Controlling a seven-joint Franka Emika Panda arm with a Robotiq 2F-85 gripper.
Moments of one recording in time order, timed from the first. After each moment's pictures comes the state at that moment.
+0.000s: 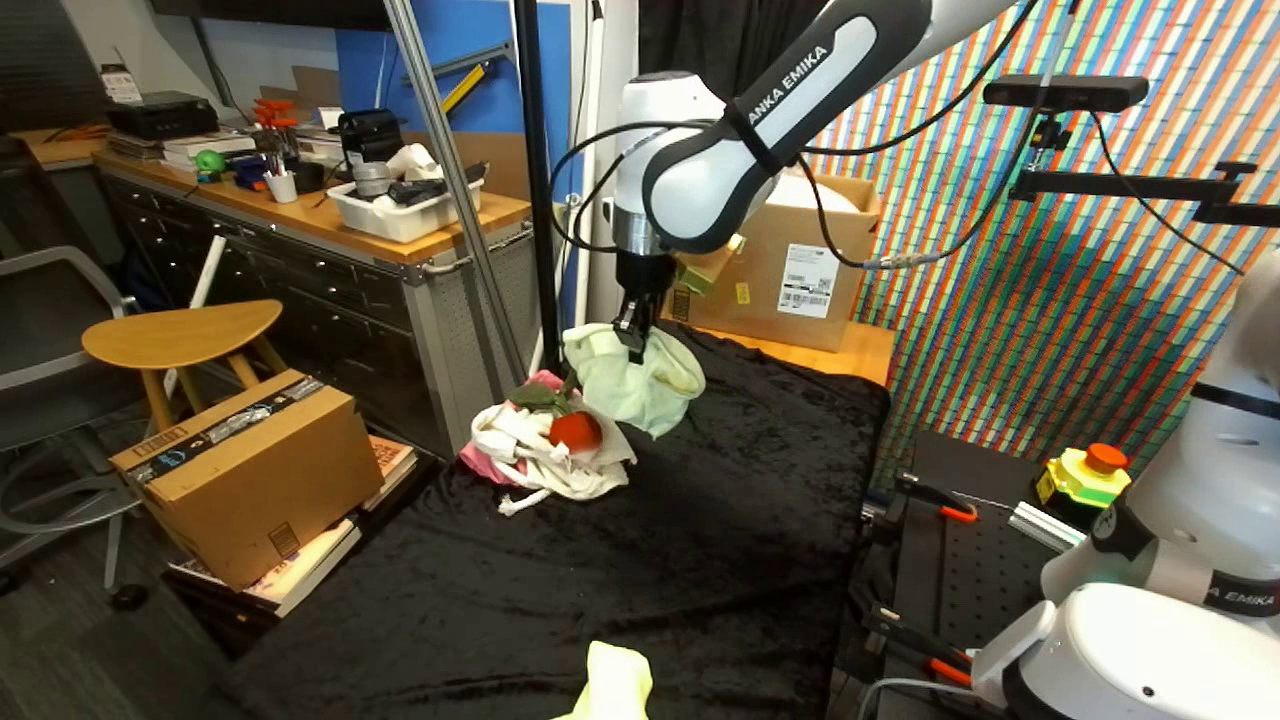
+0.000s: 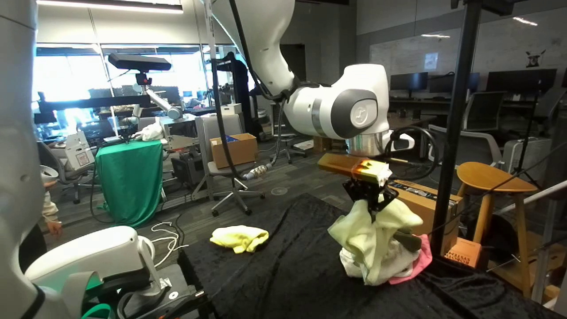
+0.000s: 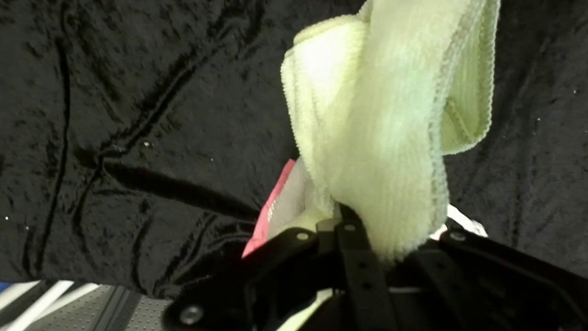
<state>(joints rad) -0.03 0.30 0.02 -2.10 -0.09 2.48 -0.09</state>
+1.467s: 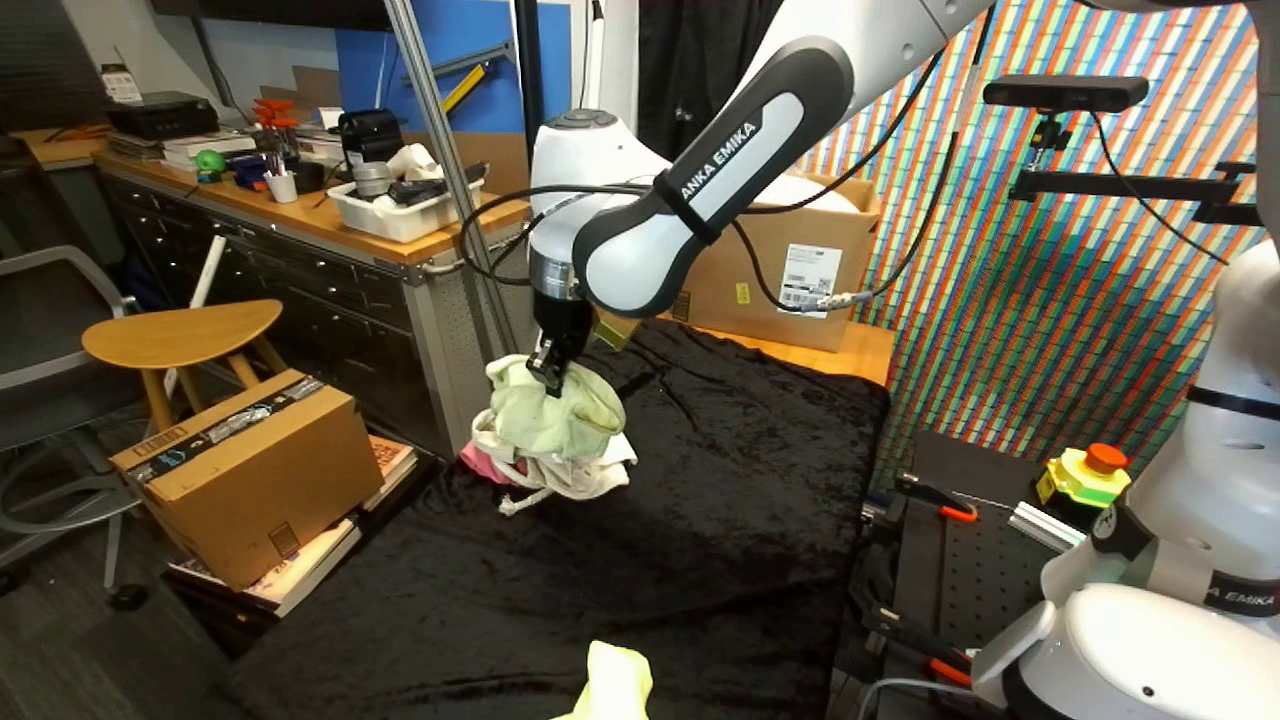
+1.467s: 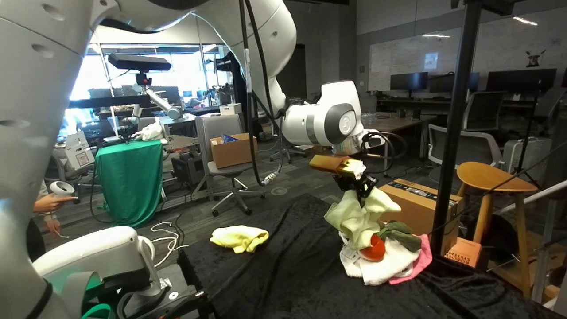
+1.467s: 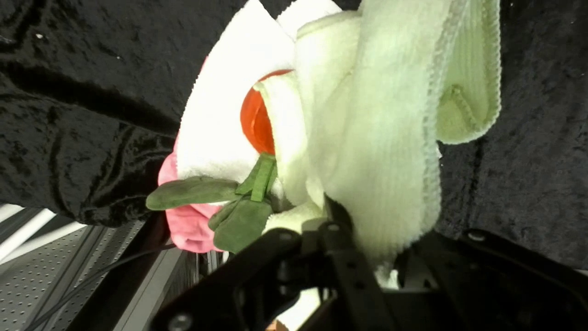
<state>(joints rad) 0.14 0.49 -0.01 -1.92 -0.18 2.60 0.12</state>
